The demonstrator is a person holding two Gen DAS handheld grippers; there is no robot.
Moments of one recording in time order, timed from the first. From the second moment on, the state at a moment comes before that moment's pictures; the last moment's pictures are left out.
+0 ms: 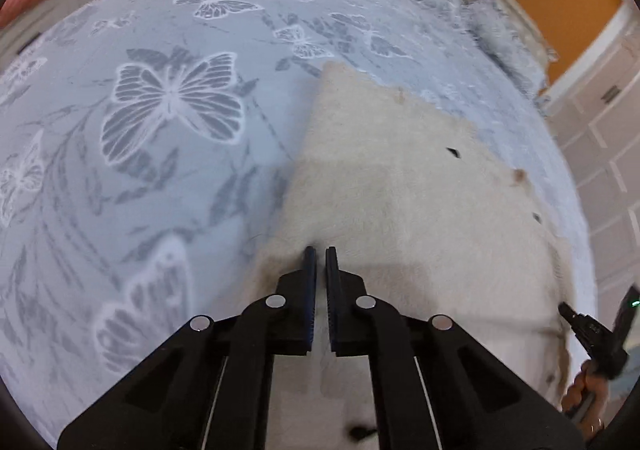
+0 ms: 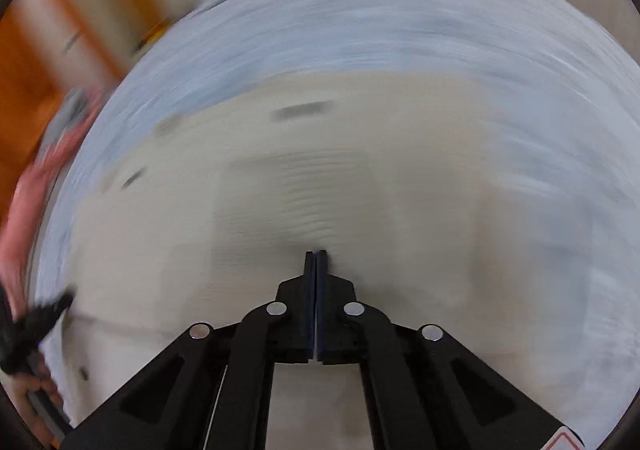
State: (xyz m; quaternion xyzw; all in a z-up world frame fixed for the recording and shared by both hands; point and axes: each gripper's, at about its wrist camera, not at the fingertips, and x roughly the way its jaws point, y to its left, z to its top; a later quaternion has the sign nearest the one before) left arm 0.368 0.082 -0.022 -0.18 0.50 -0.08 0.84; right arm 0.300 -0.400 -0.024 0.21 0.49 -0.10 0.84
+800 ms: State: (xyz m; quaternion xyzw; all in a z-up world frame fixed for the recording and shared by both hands) left arm 0.154 0.120 -0.030 -0.35 0.58 -0.12 0.72; right arm 0.057 -0.365 -0.008 0.38 0.54 -0.05 0.75
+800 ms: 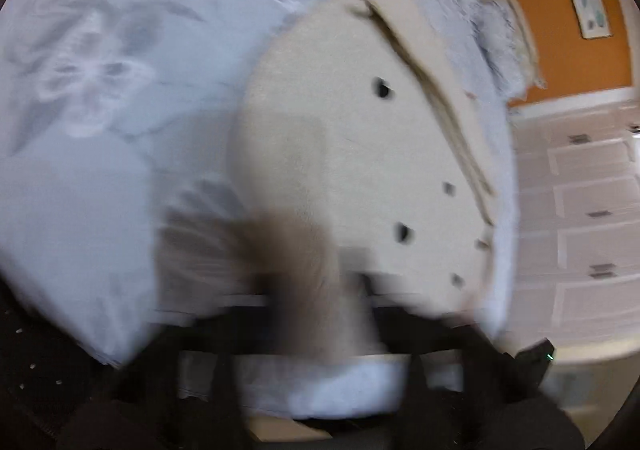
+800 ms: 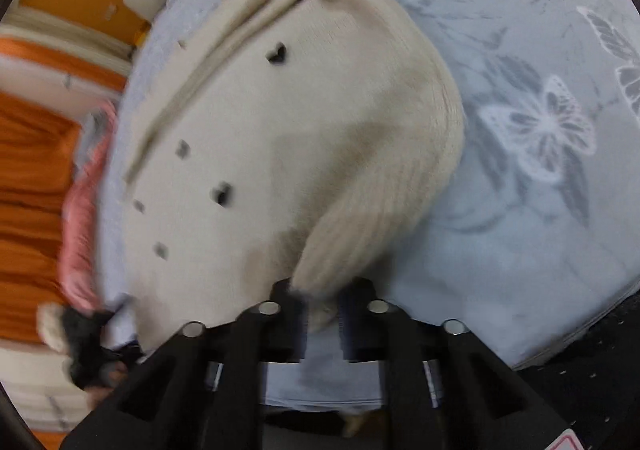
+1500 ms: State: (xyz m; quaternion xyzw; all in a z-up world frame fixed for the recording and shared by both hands) left arm -0.062 0.156 0.086 -0.23 0.62 -0.20 0.73; right arm -0.173 -0.310 0.100 0.21 0.60 0.03 0.77
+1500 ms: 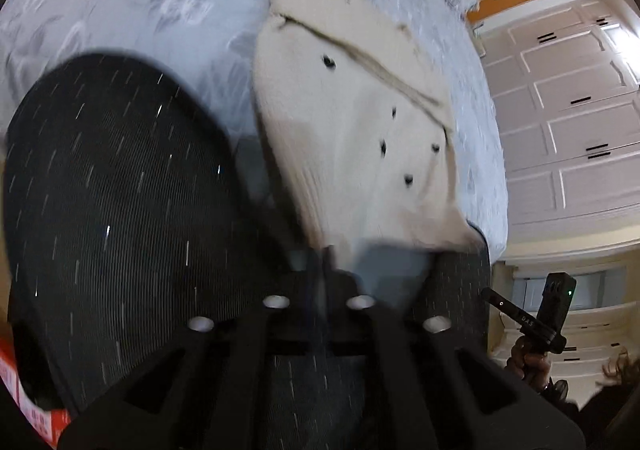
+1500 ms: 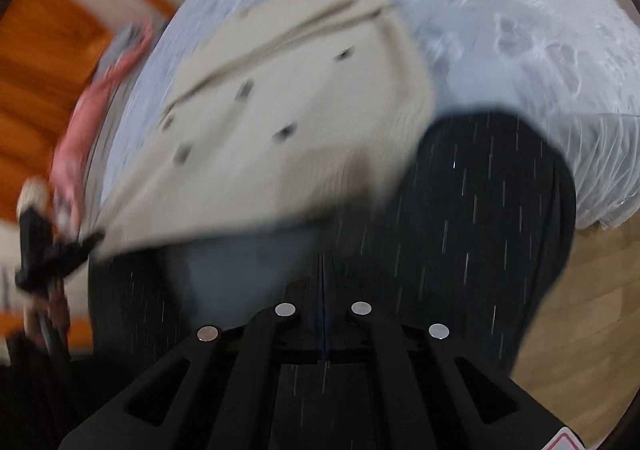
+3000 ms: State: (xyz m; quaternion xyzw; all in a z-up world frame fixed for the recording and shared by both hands) left arm 0.007 0.139 0.091 -0.25 0.60 -0.14 0.75; right arm -0.104 -0.365 0.112 0.34 0.48 -0.02 0.81
